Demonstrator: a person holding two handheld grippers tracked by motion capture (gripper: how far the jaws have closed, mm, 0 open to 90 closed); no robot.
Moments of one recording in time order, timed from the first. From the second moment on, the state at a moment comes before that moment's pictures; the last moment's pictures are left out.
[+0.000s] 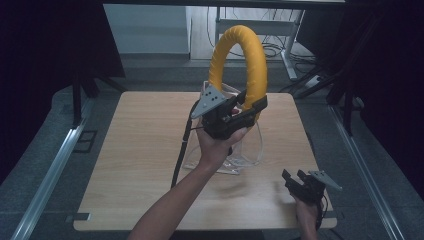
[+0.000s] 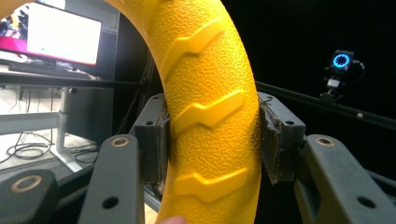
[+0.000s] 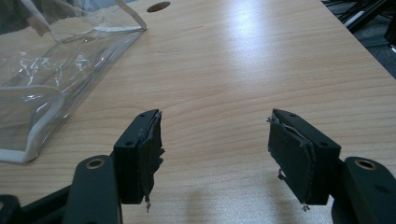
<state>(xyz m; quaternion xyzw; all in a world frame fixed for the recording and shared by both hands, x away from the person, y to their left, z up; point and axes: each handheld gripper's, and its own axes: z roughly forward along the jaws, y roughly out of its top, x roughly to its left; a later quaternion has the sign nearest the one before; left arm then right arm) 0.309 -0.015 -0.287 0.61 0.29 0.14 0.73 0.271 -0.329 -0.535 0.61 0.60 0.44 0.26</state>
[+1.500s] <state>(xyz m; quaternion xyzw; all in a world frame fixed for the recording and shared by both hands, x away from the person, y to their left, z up) 0.312 -0.005 -0.417 0.59 0.41 0.12 0.69 0.271 -0.326 -0.535 0.61 0.60 0.44 0.27</state>
